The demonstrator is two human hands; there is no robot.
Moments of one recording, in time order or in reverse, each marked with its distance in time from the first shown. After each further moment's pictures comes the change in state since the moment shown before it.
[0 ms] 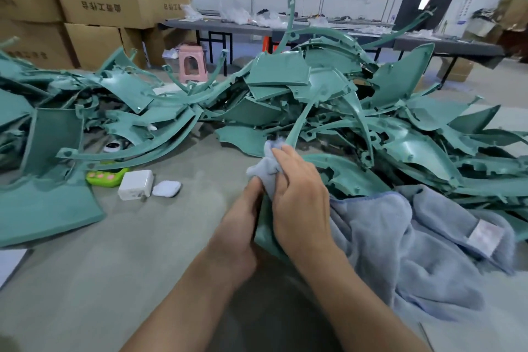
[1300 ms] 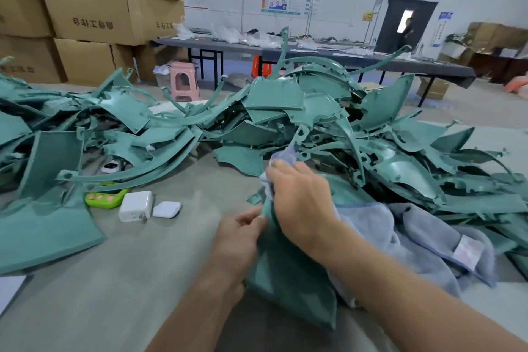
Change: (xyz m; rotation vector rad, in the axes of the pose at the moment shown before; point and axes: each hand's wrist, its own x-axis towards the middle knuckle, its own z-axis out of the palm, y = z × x) left_hand -0.002 0.010 -0.007 0.535 0.280 0.059; right_hand 0.042 -0.012 -0.022 -0.545 -0.369 -0.213
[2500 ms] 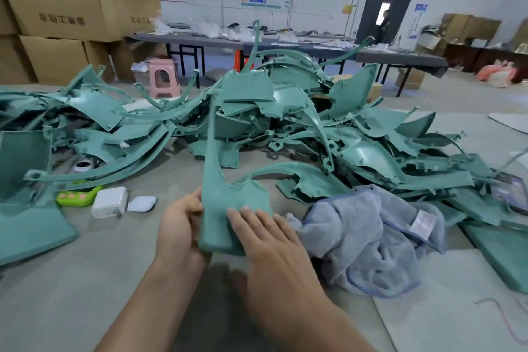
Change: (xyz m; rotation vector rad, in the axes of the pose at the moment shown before) left_hand -0.004 0.010 -0.021 -0.534 -0.035 -0.048; right_hand -0.108 -0.024 0.013 0.219 -0.058 -0.060
